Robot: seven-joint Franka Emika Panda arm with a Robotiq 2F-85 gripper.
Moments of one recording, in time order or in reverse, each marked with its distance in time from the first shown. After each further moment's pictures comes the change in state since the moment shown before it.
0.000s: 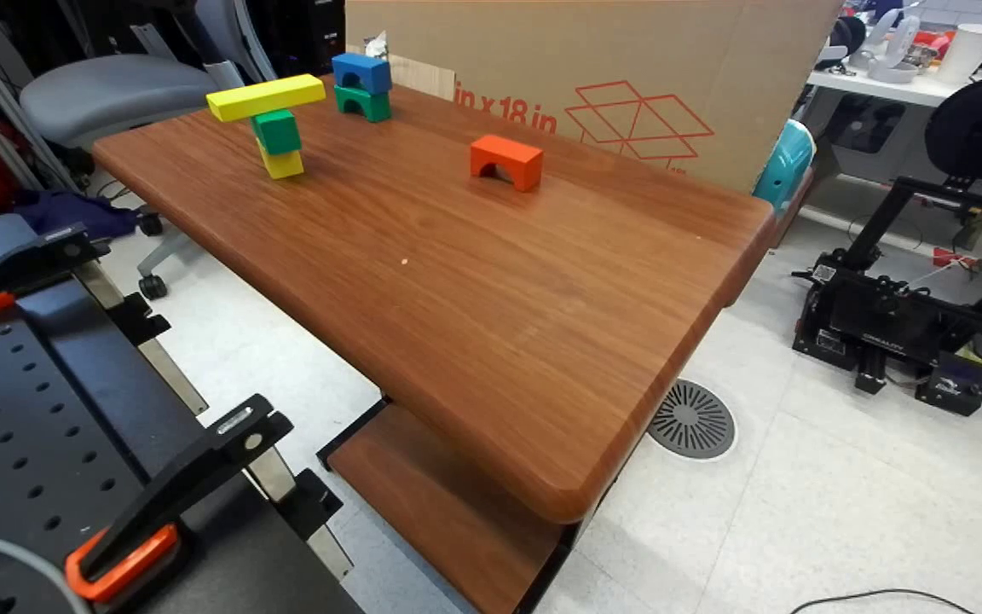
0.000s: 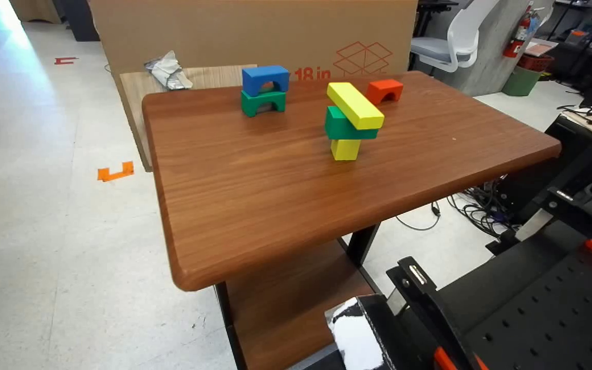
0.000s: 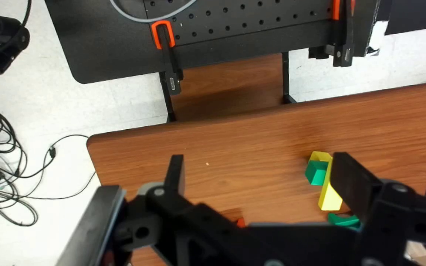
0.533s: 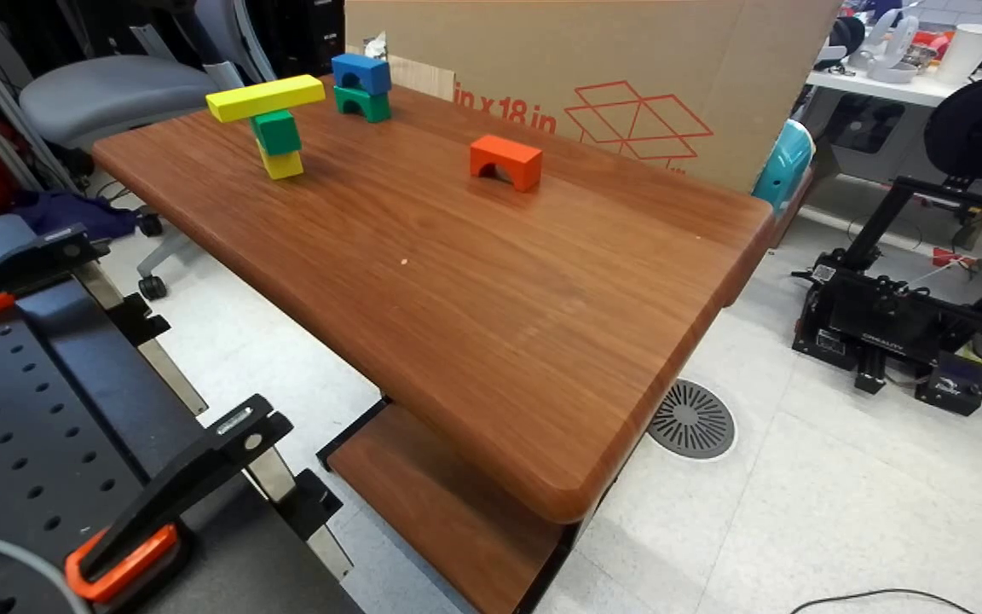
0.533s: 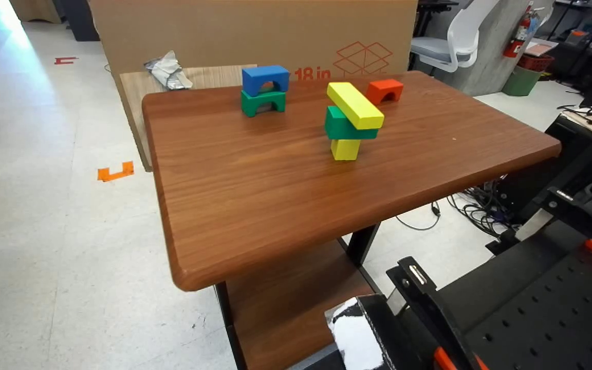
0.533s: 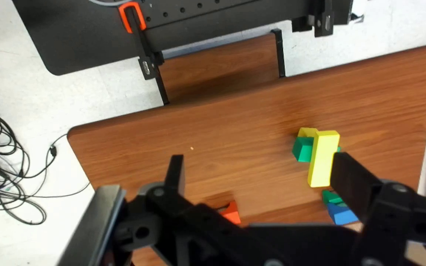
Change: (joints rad) arm 0.028 0.079 0.086 0.029 0.055 0.089 0.141
